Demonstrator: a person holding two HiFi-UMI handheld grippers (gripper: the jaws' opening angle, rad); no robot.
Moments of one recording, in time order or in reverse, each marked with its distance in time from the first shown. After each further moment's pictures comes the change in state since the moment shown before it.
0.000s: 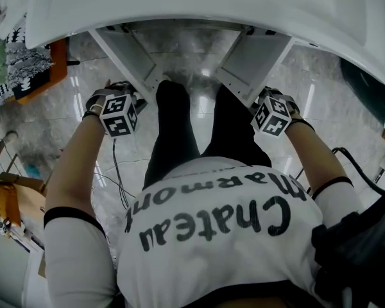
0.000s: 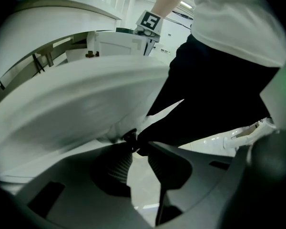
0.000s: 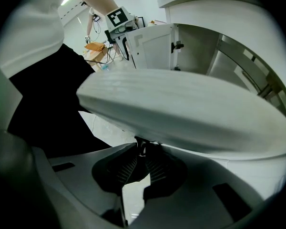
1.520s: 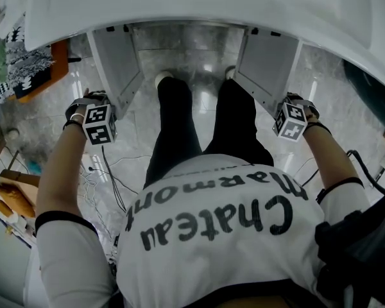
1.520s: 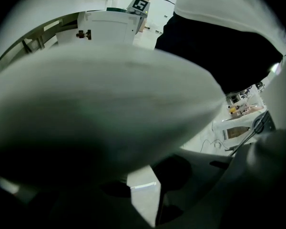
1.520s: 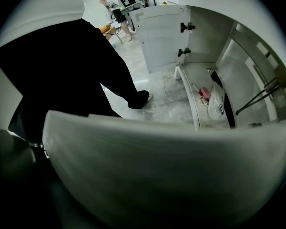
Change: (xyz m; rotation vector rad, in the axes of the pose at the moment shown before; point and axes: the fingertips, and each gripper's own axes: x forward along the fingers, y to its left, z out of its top) left arm -0.024 -0.030 -0.097 0.052 0.218 -0.086; right arm -0.015 0.007 -0.085 -0.104 0.212 0.057
